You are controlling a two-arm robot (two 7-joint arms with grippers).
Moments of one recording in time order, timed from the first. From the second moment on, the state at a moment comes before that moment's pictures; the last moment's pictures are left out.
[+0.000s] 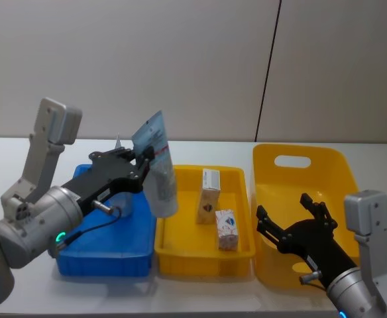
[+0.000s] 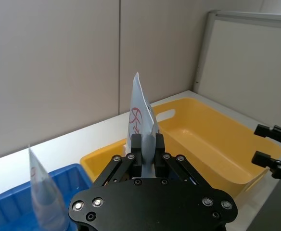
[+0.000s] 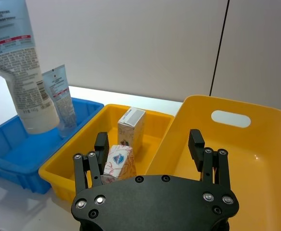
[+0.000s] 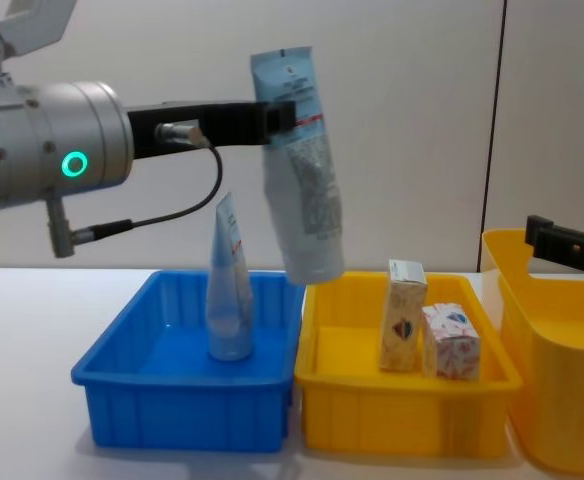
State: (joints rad) left arm -0.40 0.26 0.34 -1.60 -0.42 0.23 -0.39; right arm -0.01 0.34 -0.23 -1.77 0.29 0.03 0.07
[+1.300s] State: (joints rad) left arm -0.47 0.26 0.38 -1.54 -0.46 0.20 -0.48; right arm 0.12 0.41 -0.30 -1.88 0.38 0.32 0.23
